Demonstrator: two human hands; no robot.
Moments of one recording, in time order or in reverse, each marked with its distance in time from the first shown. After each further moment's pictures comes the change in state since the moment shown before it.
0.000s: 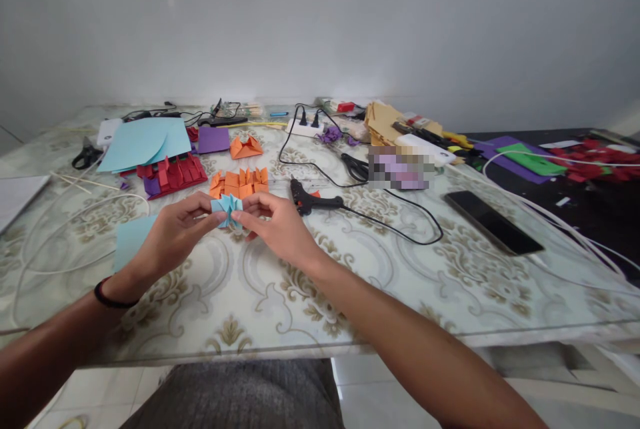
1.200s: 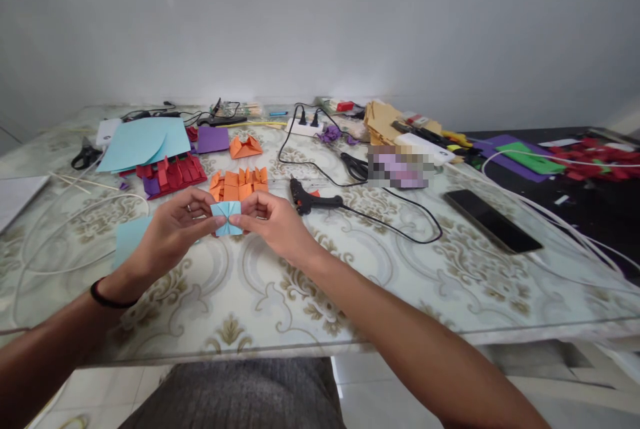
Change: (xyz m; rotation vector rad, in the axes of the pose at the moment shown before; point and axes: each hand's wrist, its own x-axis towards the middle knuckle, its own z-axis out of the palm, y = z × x) left_hand -0.001 0.005 0.002 -0.248 0.013 -0.038; right_hand 0.000 0.000 0.003 0.072 -0.025 0.022
